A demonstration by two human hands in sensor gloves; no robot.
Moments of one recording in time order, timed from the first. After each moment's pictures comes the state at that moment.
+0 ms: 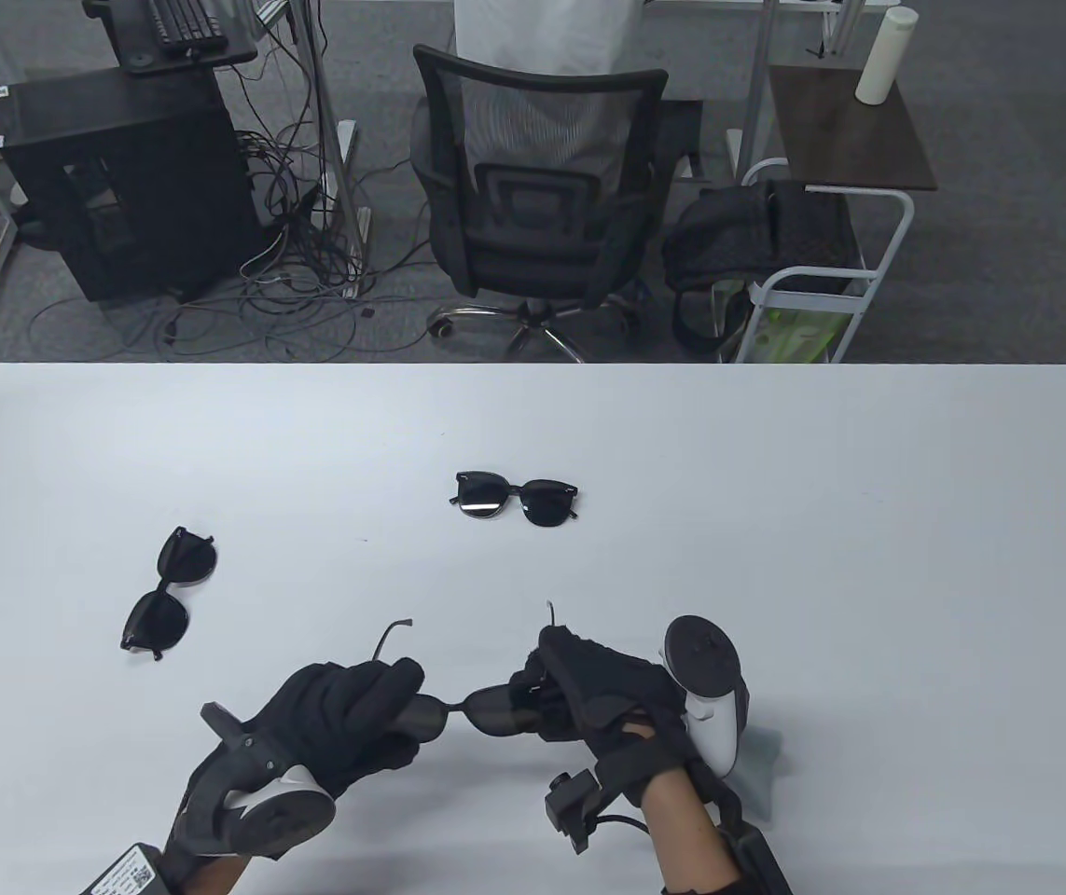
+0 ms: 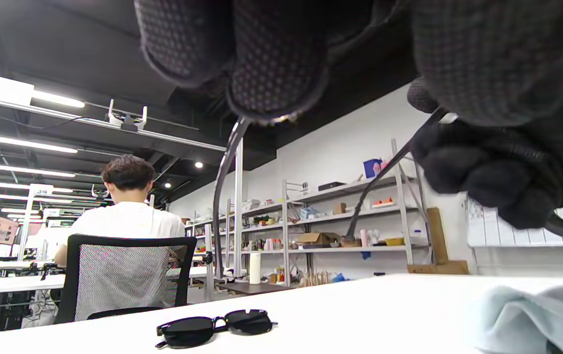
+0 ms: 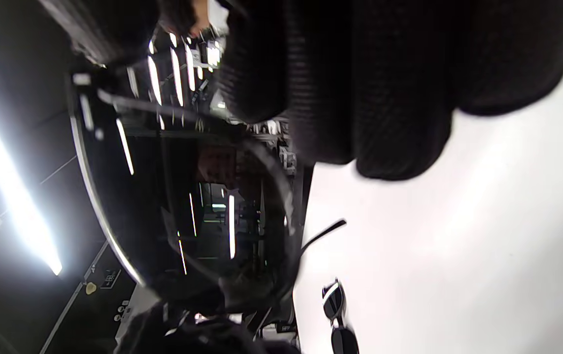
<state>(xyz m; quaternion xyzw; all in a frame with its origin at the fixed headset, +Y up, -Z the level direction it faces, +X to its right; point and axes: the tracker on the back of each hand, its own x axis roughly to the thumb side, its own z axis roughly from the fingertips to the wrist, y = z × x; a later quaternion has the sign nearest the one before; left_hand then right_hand) -0.222 -0.679 -0.207 0.25 -0.32 0.10 0.91 0.081 -0.708 -0.273 0.02 0.13 0.73 0.67</state>
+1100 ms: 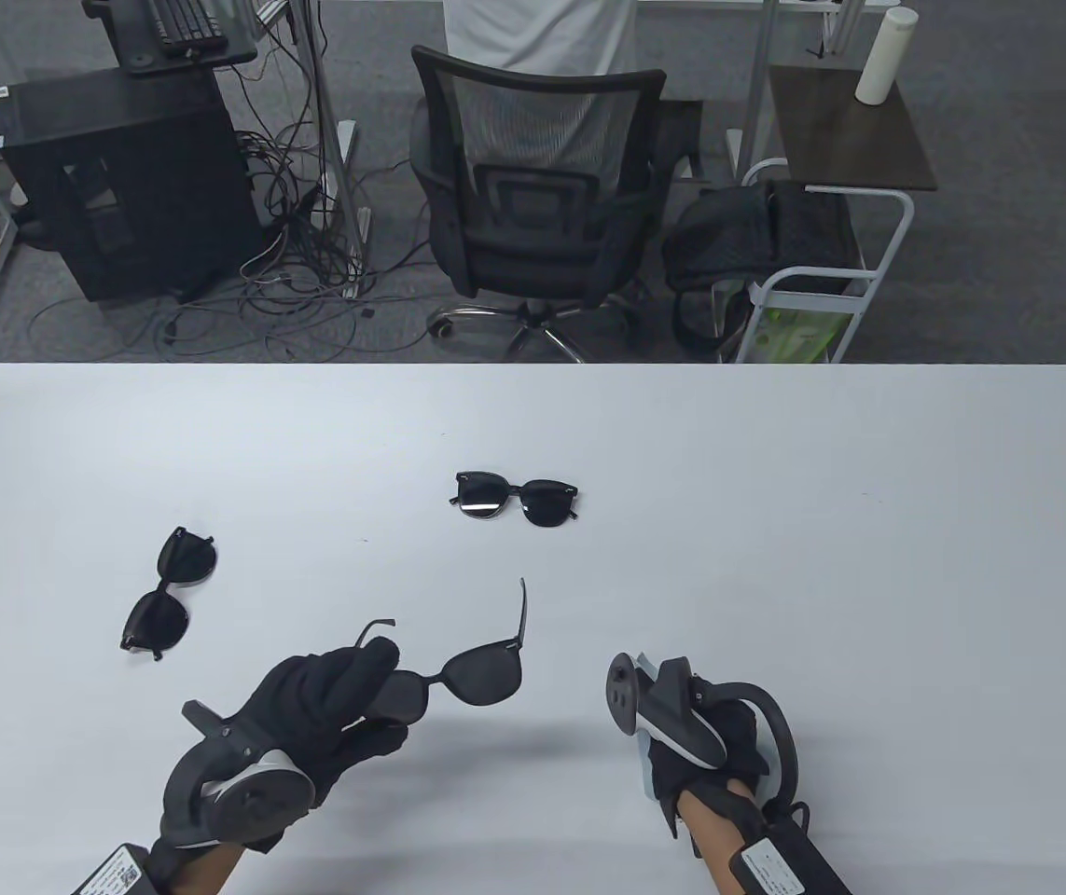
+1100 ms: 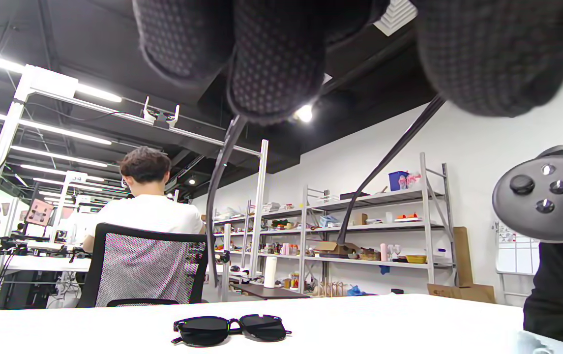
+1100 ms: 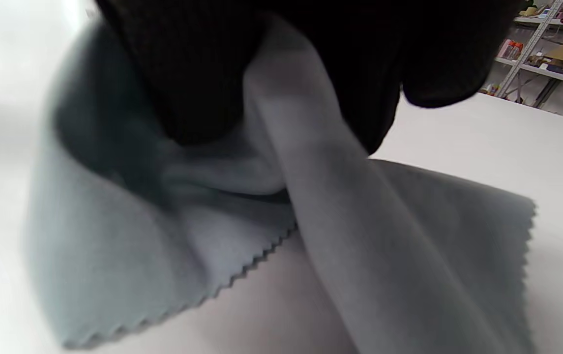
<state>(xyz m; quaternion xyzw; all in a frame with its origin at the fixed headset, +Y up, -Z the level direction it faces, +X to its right) -0.234 -0.677 -0.212 0.25 -0.28 0.13 0.92 0.108 -0.745 -0.273 0.00 0.10 0.99 -0.08</state>
